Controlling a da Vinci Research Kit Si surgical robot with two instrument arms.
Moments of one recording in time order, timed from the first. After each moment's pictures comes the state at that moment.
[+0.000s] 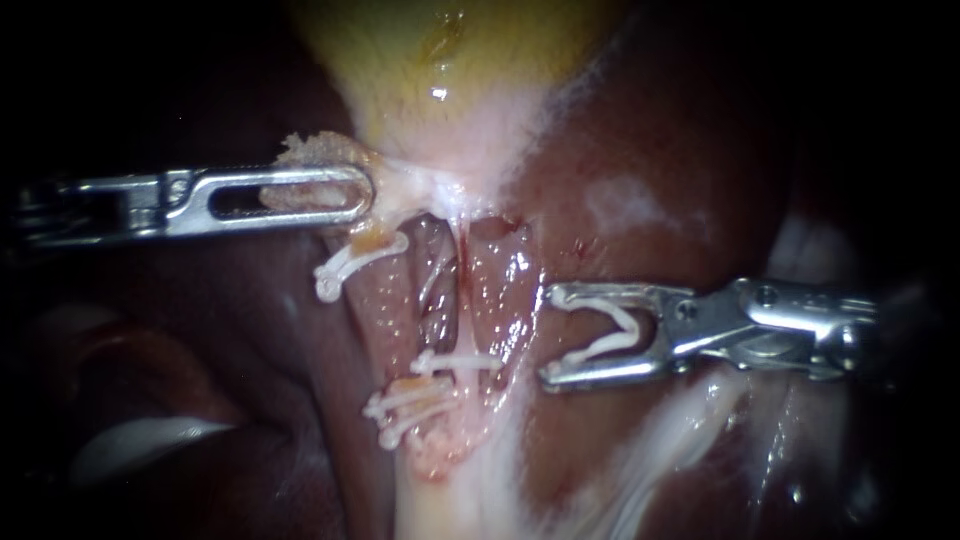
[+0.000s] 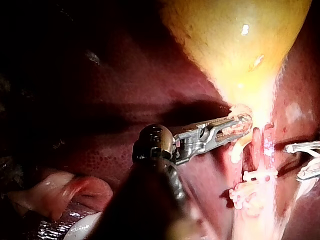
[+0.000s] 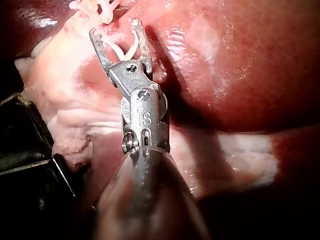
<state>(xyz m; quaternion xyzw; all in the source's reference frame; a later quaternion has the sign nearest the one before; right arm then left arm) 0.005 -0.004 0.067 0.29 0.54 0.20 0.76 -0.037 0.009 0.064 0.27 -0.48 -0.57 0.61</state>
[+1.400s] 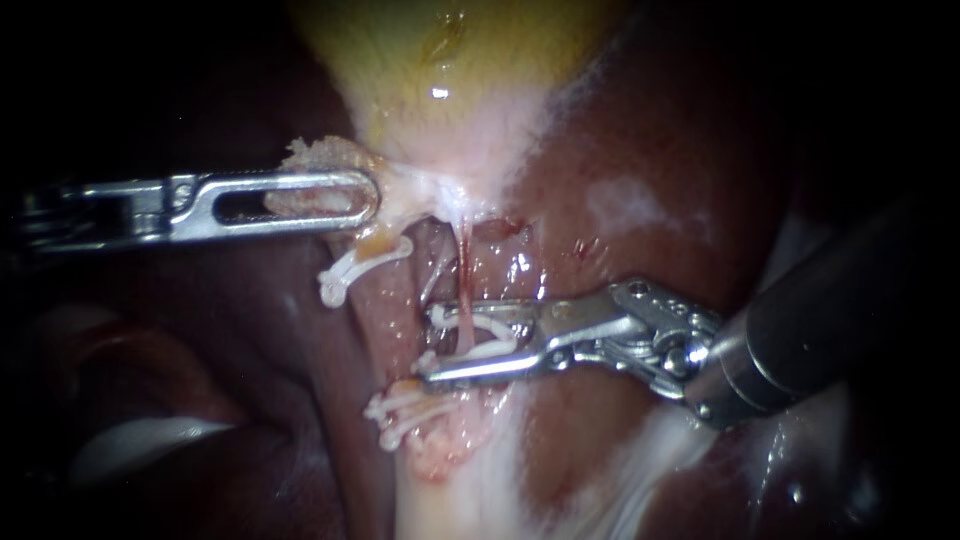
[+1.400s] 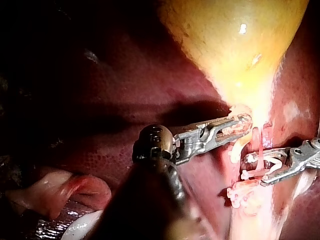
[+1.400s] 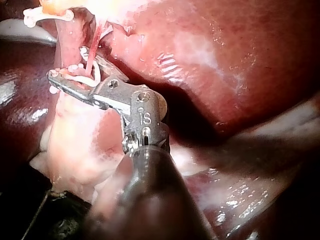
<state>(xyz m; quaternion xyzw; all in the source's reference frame) 0.013 -0.005 0.071 0.40 0.56 0.28 0.67 -0.037 0.009 0.064 0.28 -0.49 -0.56 0.61</state>
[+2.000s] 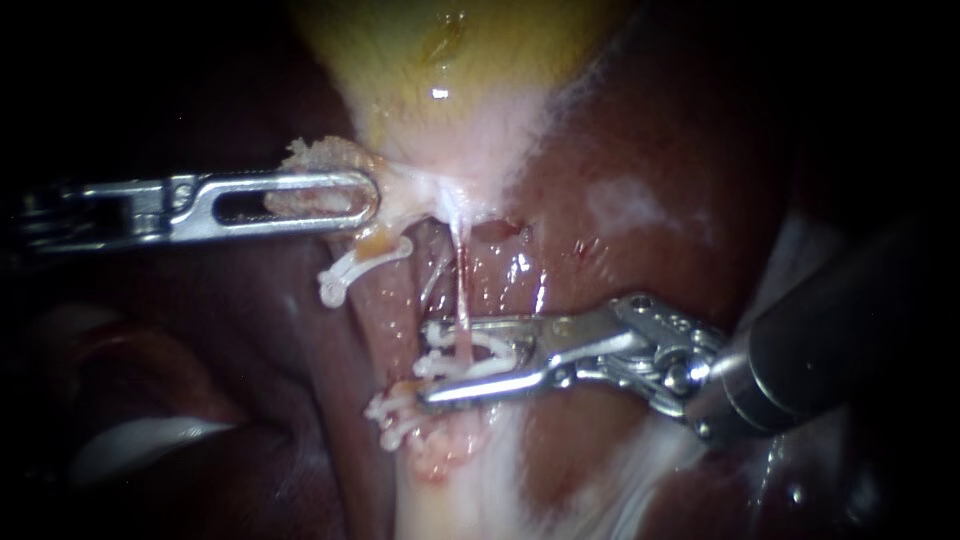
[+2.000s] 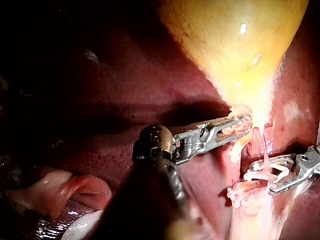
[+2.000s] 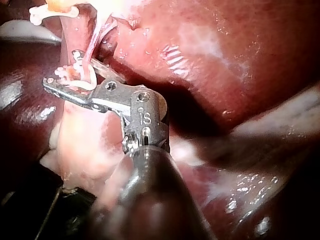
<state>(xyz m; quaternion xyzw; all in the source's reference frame) 0.013 -0.007 0.068 0.43 0.58 0.27 0.64 -0.037 0.009 0.064 0.28 -0.49 -0.56 0.61</state>
